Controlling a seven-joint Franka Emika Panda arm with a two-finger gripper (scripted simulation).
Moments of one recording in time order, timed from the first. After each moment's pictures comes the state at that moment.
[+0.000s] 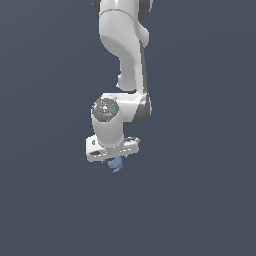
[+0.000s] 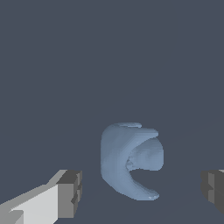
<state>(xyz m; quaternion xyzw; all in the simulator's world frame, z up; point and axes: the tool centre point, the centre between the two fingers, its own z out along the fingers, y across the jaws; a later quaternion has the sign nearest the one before) 0.056 -0.058 0.090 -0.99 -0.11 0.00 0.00</state>
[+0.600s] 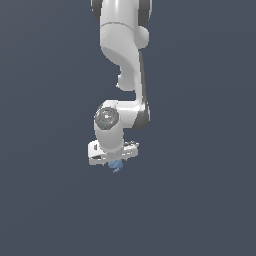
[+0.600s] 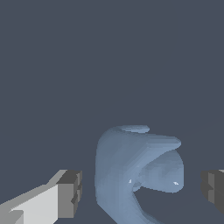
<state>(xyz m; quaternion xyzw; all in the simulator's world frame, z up) 0.056 -0.058 0.058 -0.99 -0.11 0.00 0.00</state>
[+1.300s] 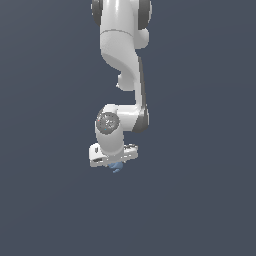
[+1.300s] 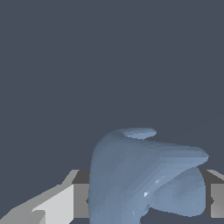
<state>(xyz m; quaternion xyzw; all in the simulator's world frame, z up) 0.057 -0.059 0.040 -0.99 -0.11 0.00 0.00</state>
